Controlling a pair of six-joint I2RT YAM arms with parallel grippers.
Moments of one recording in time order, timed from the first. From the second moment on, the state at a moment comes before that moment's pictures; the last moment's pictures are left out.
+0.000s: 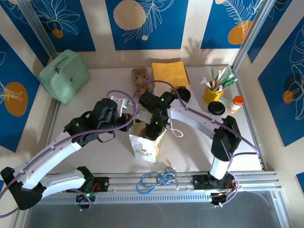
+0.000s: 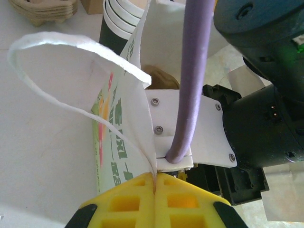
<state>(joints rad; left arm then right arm) -0.80 1.03 1.10 -0.73 0.05 -0.58 0.88 1.76 1.57 -1.23 -0.16 -0.30</state>
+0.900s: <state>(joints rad) -0.80 1.03 1.10 -0.72 0.05 -0.58 0.88 1.80 1.52 -1.17 -0.17 -0.28</state>
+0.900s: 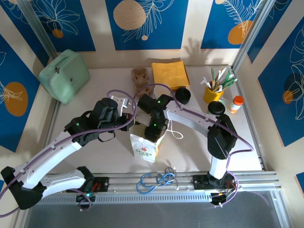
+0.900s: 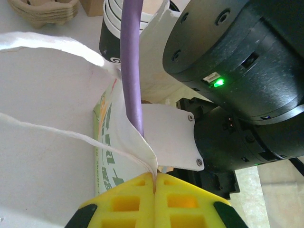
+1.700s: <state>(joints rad) -0.80 1.03 1.09 -0.72 0.05 -0.58 0.89 1.84 1.45 -1.07 -0.15 -0.27</state>
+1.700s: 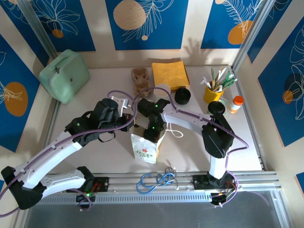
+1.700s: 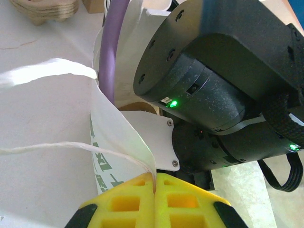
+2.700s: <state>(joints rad) -0.80 1.01 1.09 -0.64 0.07 -0.62 0.92 1.74 1.51 -1.13 -0.12 -0.23</state>
